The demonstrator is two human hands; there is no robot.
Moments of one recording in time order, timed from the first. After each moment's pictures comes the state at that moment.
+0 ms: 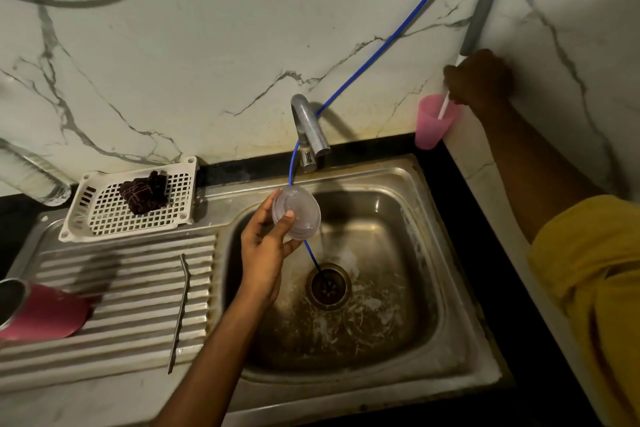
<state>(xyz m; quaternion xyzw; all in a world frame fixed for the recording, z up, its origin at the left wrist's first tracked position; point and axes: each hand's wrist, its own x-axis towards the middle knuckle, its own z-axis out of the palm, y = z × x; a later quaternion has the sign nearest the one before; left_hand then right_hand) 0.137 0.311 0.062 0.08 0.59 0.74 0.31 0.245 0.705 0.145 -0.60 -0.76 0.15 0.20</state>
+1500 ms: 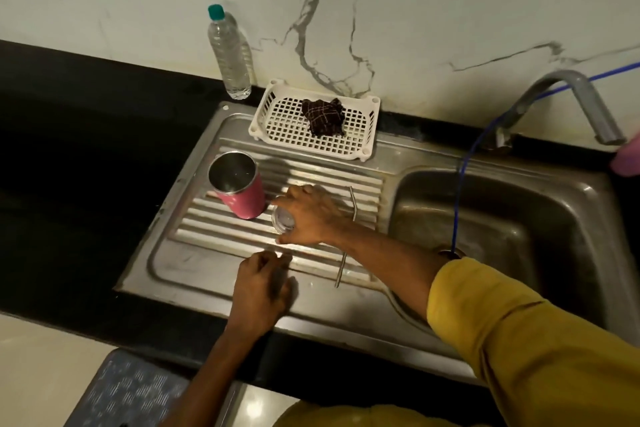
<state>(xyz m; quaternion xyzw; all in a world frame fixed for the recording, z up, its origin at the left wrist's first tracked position) 0.025 -0.052 -0.054 0.27 0.89 0.35 0.07 -0.030 0.148 -0.021 0.03 -0.98 0.14 -0.13</state>
